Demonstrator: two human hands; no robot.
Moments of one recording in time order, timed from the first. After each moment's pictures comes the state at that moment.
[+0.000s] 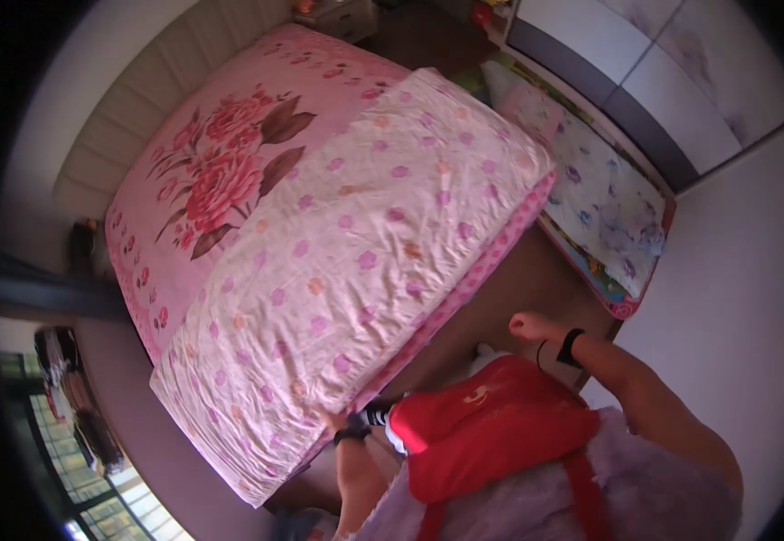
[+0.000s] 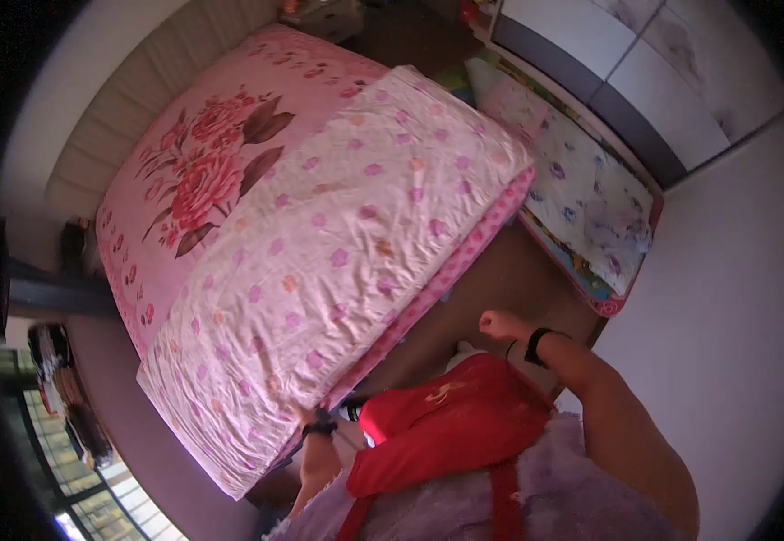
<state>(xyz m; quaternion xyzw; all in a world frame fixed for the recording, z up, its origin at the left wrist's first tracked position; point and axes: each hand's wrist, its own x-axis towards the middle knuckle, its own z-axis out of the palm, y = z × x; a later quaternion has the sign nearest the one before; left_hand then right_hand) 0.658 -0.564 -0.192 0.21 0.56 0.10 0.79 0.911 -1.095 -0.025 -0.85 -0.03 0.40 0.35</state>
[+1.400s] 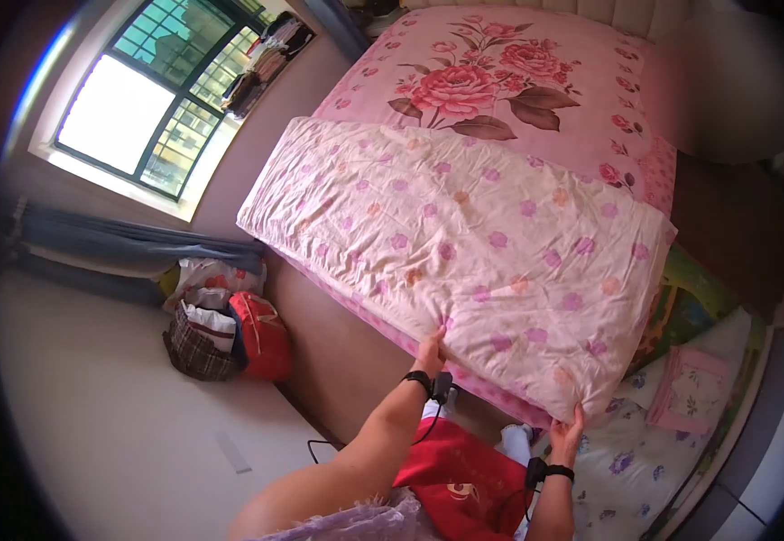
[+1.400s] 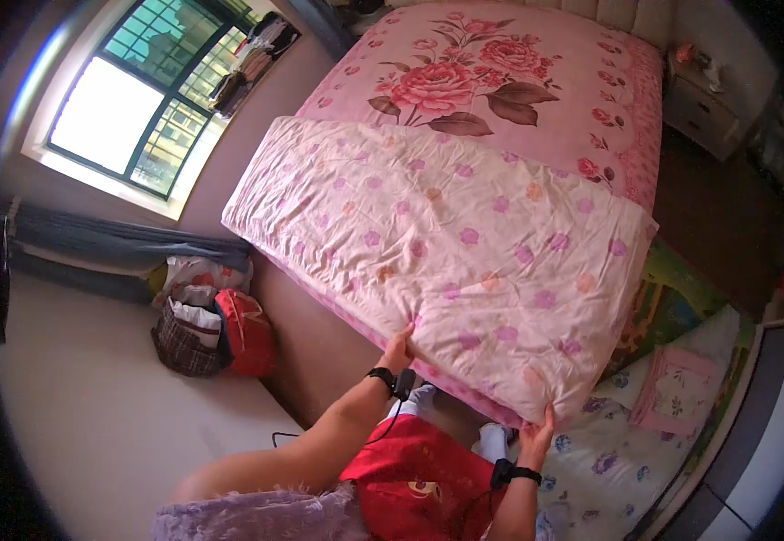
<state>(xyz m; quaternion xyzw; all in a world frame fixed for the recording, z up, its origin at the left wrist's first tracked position) 1.136 -1.033 -0.171 0.10 0.54 0.35 0.76 1.409 -1.317 -0.137 -0.39 0.35 0.42 0.74</state>
